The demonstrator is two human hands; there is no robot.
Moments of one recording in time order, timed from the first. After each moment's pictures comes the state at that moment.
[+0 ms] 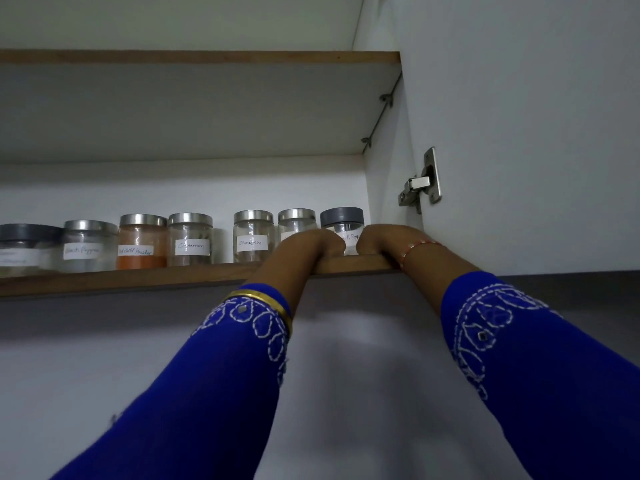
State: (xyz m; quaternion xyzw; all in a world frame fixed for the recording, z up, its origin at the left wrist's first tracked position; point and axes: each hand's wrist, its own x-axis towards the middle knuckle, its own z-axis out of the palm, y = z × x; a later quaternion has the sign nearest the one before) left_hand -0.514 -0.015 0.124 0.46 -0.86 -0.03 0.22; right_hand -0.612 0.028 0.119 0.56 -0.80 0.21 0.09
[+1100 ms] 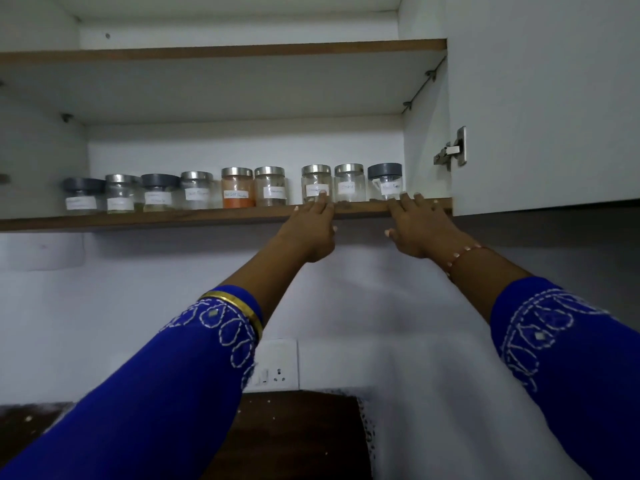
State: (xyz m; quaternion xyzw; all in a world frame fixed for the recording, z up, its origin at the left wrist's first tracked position) left_hand -0.327 0.081 0.039 0.38 -0.87 0.18 0.25; right_hand -0.506 0.142 0.035 0.56 -0.76 0.12 0.30
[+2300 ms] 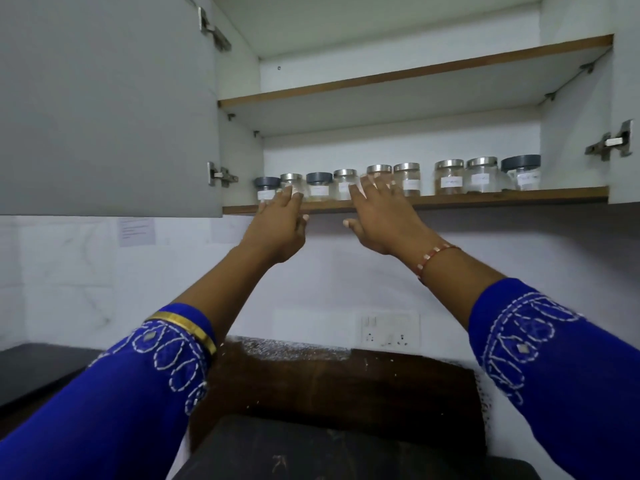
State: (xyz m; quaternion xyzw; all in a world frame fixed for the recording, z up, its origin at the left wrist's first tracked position) left_hand 0.004 0.183 0.018 0.50 -0.77 0.18 0.34; right_hand -0.172 0.198 0.029 0.70 -0.59 0.19 0.36
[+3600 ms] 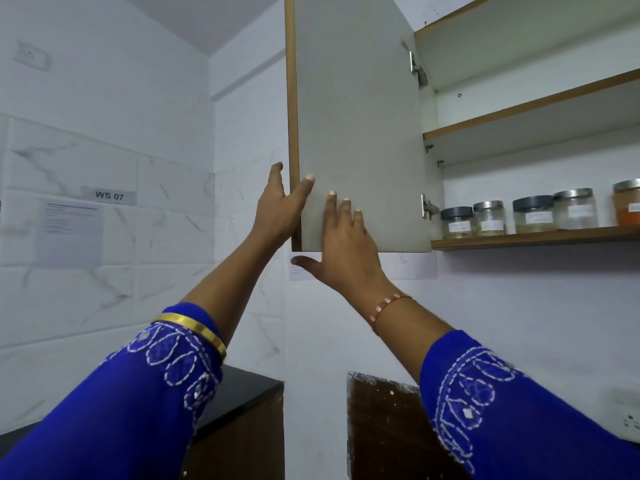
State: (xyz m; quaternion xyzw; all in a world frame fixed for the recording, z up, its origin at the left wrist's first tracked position) left_hand 0.378 0.203 0.085 0.45 -0.62 0.05 0.64; right_hand 0.286 0.160 0.032 0.75 -0.43 0.44 0.24
